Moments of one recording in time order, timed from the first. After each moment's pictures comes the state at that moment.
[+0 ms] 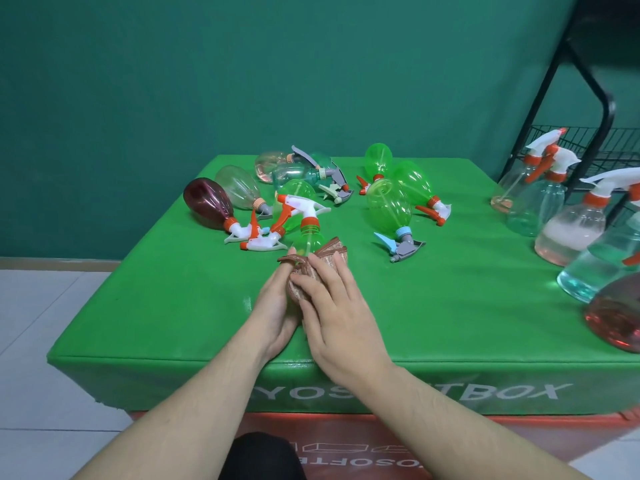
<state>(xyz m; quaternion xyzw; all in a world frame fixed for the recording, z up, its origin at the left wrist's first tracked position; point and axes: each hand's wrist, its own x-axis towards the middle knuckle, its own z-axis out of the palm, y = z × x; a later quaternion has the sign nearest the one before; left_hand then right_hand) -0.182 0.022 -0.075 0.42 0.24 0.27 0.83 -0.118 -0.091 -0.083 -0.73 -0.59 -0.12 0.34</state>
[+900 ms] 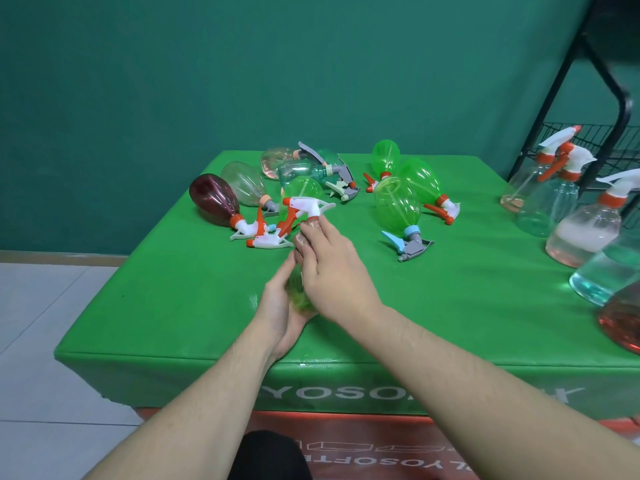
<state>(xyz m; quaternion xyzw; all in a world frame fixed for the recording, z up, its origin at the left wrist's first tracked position) -0.188 0.021 -0.069 0.36 0.22 0.27 0.87 -0.105 -0.039 -0.035 -0.77 -0.53 -0.02 0.35</state>
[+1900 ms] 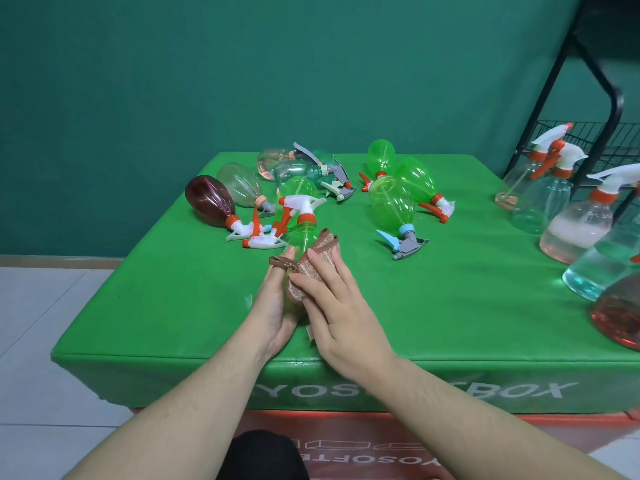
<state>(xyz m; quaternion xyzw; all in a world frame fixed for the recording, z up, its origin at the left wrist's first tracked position) -0.184 0.022 -0.076 0.38 0.23 0.29 0.85 -0.107 -0.090 -0.087 -0.68 -0.62 -0.08 0.39</state>
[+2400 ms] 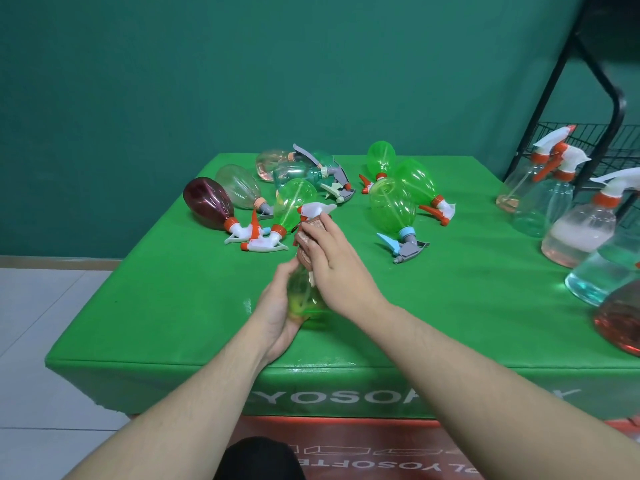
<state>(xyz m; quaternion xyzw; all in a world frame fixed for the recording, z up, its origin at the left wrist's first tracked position) -0.181 0.024 -0.072 0.42 0.24 0.27 0.83 -0.080 -0.038 -0.037 -0.72 -0.53 0.07 0.44</state>
